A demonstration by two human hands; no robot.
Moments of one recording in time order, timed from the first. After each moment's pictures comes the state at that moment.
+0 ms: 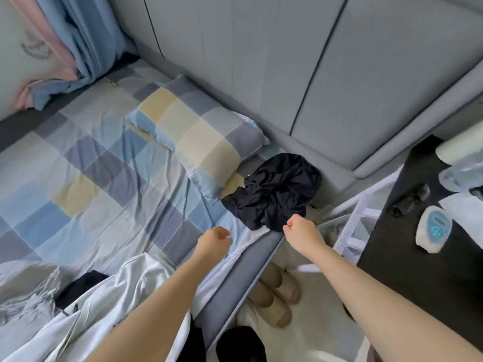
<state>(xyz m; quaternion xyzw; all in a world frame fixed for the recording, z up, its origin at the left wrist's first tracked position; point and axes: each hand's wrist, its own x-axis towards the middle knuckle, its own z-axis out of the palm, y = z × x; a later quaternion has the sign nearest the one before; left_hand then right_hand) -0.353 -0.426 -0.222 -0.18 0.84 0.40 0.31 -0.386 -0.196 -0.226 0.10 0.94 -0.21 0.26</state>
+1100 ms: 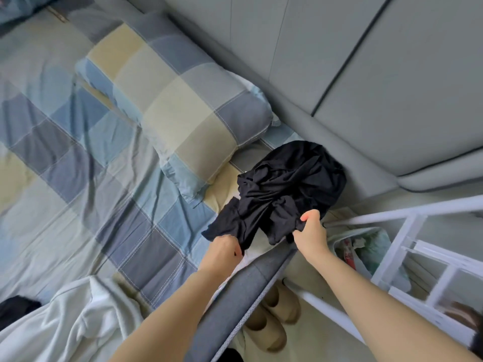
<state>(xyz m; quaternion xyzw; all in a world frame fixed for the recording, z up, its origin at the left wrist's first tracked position) -0.469 -0.368 -0.449 -0.01 0.91 0.26 0.31 -0.514 -0.161 -0.431 0.24 0.90 -0.30 0.20</state>
